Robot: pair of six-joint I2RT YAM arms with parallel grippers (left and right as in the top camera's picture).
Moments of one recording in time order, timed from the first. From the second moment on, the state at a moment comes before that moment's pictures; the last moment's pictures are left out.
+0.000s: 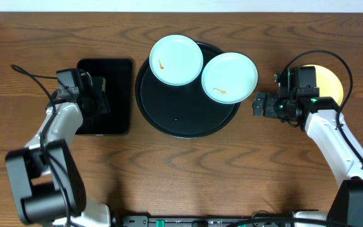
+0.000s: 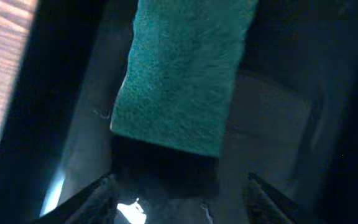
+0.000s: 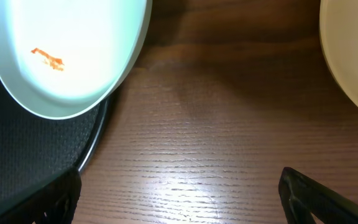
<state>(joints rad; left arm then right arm) 0.23 1.68 0.96 -0.40 0.08 -0.11 0.06 1.53 0.97 -0.57 -0.14 0.22</state>
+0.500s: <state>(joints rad) 0.23 1.58 0.96 -0.21 0.10 -0.07 0.06 1.53 0.97 -0.57 -0.14 0.22</state>
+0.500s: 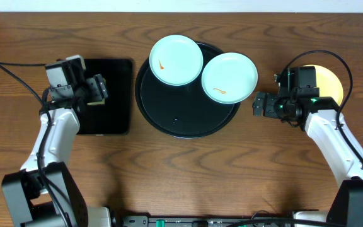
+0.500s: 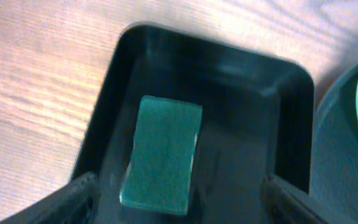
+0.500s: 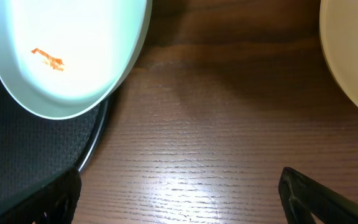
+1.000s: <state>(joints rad) 0.23 1.77 0.96 -0.05 0.10 -0.03 0.06 1.53 0.97 -0.57 -0.14 0.22</state>
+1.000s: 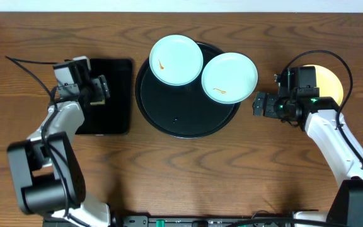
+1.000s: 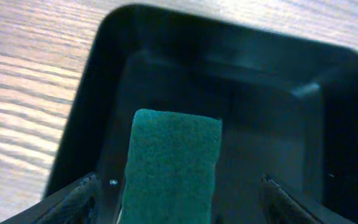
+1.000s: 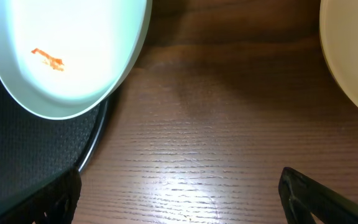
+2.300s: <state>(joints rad) 0.23 1.84 0.98 -0.10 0.10 -0.01 0.06 1.53 0.97 -0.57 -0.14 0.22</state>
